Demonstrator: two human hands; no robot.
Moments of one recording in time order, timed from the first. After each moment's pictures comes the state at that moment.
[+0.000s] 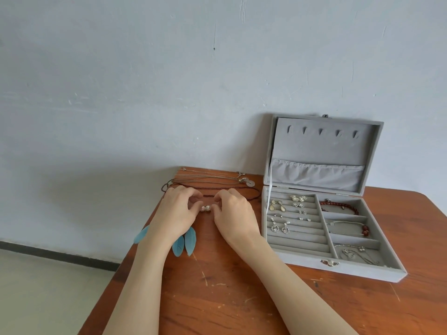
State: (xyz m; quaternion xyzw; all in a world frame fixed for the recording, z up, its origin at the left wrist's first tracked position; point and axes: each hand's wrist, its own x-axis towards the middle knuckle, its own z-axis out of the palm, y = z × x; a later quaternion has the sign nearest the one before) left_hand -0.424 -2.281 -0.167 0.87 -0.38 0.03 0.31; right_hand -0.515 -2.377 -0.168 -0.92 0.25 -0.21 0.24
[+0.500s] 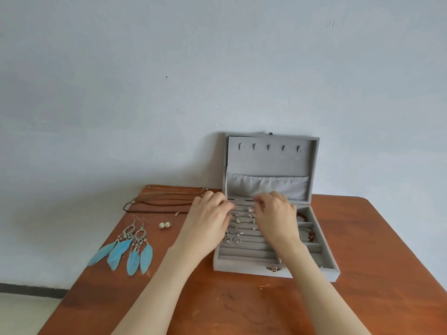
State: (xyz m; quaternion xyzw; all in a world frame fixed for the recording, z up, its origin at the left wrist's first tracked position) left_hand -0.507 -2.369 -0.154 0.76 -0.59 0.19 0.19; right_hand -0.616 -2.482 -0.152 -0.88 0.36 -0.28 0.14
